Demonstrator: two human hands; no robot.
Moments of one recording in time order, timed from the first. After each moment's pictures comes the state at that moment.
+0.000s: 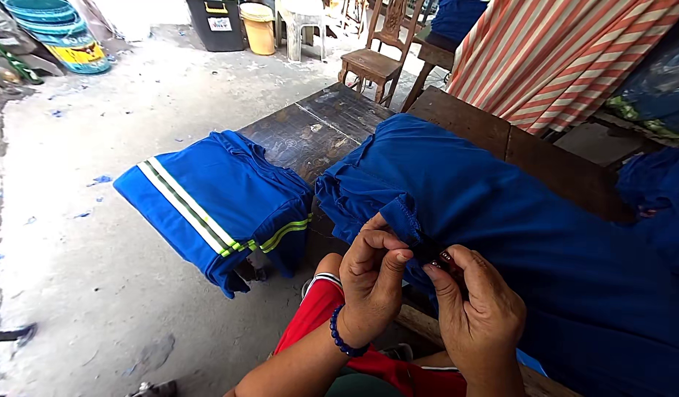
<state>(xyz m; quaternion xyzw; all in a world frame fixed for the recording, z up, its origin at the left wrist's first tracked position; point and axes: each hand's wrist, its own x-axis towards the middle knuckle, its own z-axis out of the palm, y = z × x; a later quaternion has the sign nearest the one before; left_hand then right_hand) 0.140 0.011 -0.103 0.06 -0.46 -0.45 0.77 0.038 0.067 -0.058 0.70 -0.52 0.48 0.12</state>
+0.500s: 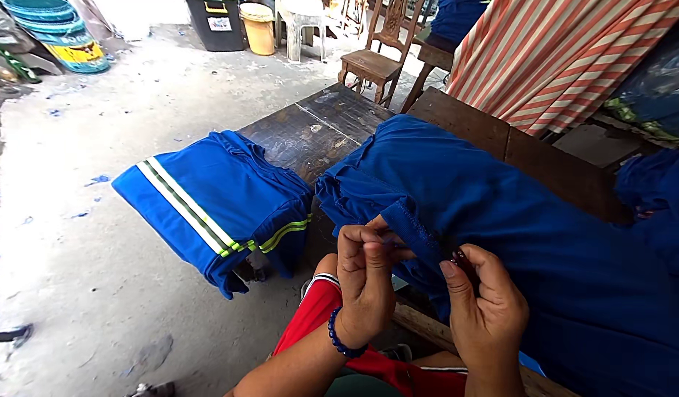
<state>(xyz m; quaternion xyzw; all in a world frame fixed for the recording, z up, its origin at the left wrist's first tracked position) 0.142 0.013 -0.099 0.02 -0.40 -0.51 0.76 0.031 0.066 -0.065 0.67 -0.51 0.54 0.03</state>
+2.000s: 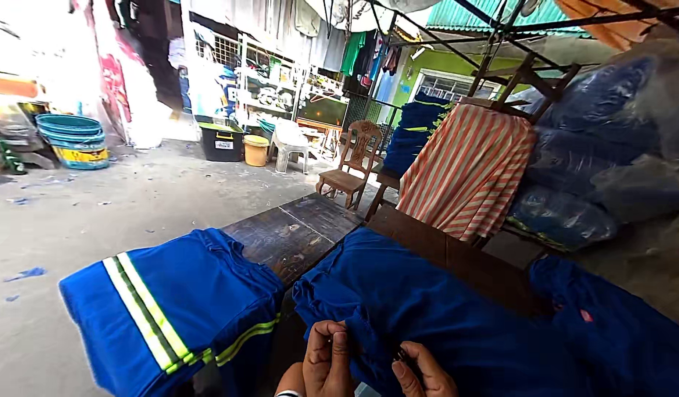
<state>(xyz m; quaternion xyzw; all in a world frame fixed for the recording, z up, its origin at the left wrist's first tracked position) 0.145 0.010 -0.088 0.09 -0.38 -0.50 0.78 0.030 0.068 -0.049 0.66 -0.47 0.57 -0.13</state>
